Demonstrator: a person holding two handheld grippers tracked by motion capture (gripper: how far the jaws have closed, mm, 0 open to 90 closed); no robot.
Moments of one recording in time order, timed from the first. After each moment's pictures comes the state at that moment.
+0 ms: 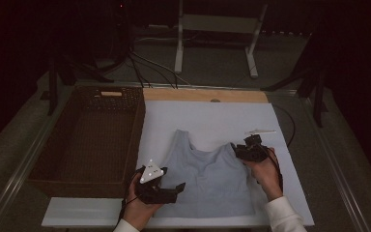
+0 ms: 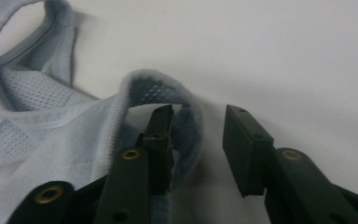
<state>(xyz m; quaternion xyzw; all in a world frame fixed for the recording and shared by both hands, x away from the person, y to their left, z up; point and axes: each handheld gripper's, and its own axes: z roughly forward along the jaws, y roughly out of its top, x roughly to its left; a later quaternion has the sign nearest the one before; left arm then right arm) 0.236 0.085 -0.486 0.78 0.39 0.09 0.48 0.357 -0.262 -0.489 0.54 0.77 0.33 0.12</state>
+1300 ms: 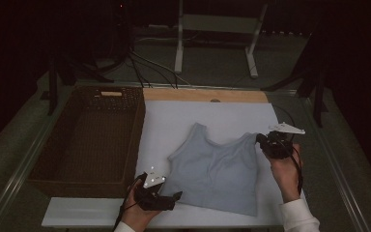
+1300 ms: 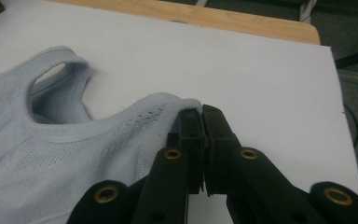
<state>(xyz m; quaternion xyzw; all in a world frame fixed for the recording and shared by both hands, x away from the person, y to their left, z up) 0.229 0.086 -0.508 0.81 0.40 0.08 0.42 0.335 -0.303 -0.437 0.54 0.72 0.34 0.26</state>
